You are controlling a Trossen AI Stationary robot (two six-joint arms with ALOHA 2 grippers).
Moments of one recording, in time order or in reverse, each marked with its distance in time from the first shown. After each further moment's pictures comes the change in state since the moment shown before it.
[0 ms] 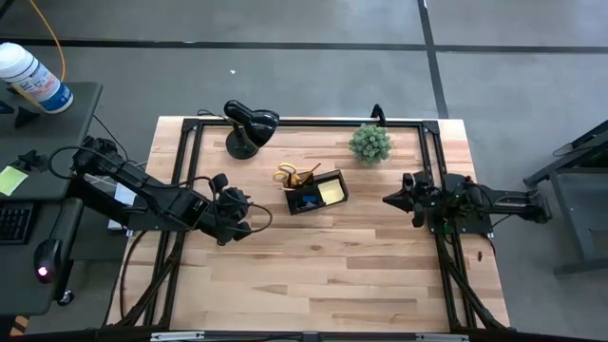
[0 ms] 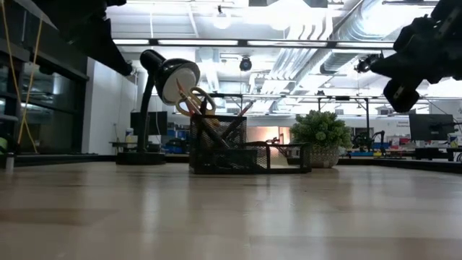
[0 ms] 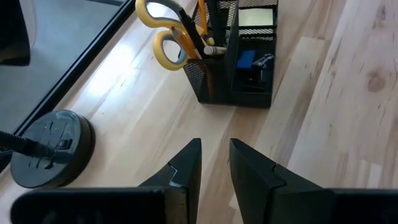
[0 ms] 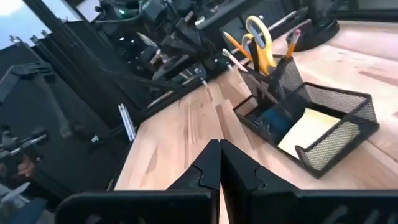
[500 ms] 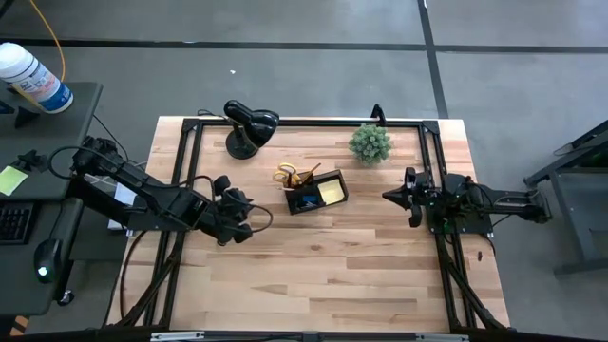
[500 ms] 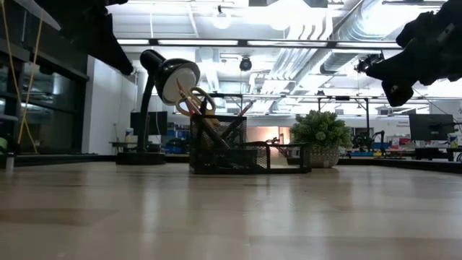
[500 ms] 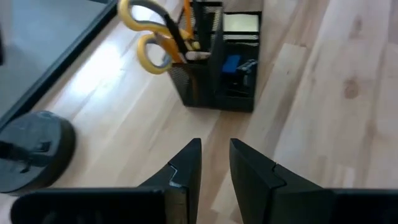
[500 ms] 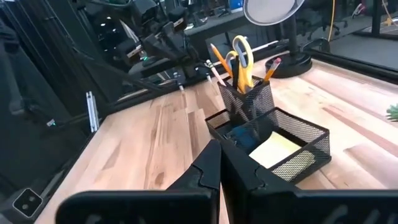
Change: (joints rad) left arm 0.000 0.000 0.000 0.047 0.032 0.001; right arm 0.000 0.004 0.000 -0.008 0.084 -0.231
